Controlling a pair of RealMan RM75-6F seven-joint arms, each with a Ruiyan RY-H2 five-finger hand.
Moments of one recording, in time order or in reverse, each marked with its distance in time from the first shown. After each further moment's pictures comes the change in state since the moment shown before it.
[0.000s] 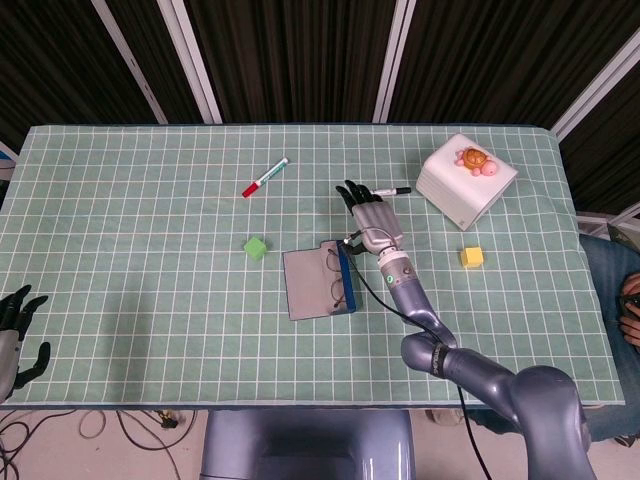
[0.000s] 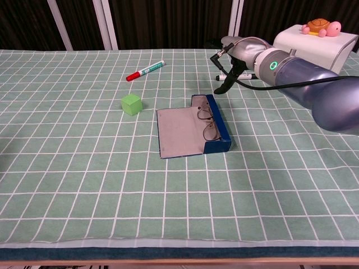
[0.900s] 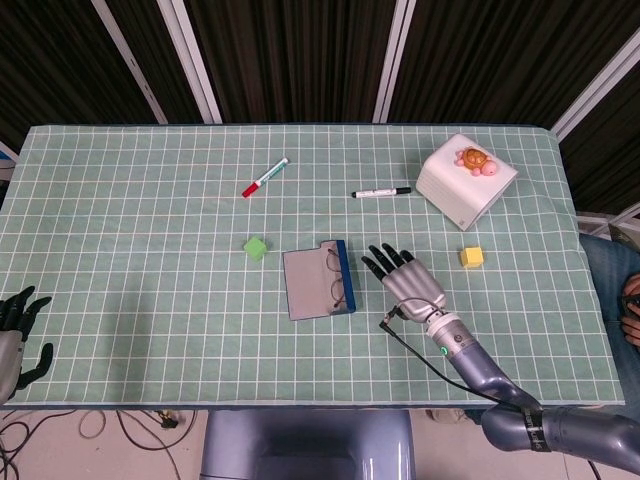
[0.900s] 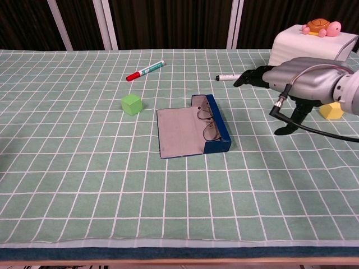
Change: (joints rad) left arm -0.004 0.000 0.004 -0.006 -0.001 -0.007 0.006; right arm -0.231 0.445 -0.296 -0.719 -0.113 0.172 -0.412
